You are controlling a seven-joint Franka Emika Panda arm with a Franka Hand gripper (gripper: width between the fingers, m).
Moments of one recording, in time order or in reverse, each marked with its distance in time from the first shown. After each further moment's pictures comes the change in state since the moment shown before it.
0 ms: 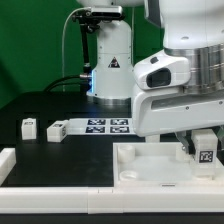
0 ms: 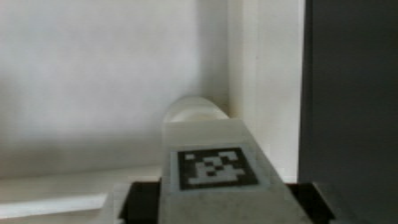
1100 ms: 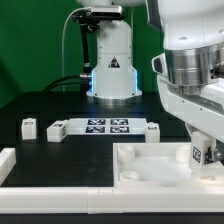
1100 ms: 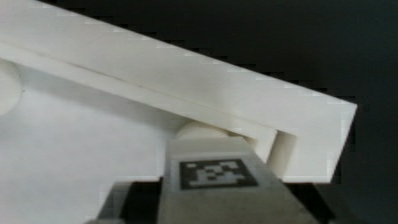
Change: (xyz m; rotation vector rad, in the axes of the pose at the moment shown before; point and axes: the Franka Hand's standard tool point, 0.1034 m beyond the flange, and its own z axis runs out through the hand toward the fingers) arm 0.001 -0.006 0.003 0.053 0.032 1.226
